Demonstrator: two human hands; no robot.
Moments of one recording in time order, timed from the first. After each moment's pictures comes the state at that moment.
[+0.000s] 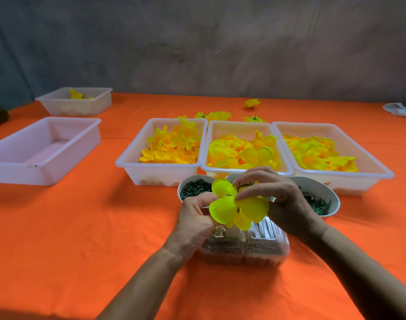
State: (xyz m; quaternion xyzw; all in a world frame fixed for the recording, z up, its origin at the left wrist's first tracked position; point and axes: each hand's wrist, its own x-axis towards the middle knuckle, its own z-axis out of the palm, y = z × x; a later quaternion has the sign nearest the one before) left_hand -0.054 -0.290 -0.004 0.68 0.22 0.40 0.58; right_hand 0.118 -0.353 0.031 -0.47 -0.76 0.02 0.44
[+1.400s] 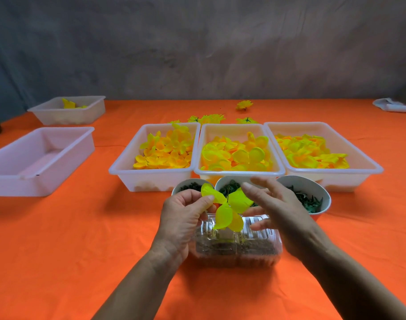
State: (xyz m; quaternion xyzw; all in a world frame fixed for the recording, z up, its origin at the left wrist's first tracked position) left_hand -0.054 -0.298 0.023 0.53 0.37 0.42 0.63; right_hand 0.090 -0.383 0.046 -0.63 -0.38 0.37 0.57
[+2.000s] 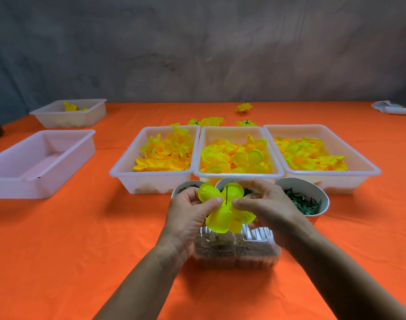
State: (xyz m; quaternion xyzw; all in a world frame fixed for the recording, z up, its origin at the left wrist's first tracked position) left_hand -0.044 -0.298 0.028 0.52 0.36 0.40 0.66; right_hand 0.090 -0.366 0.049 -0.67 -0.38 0.36 0.52
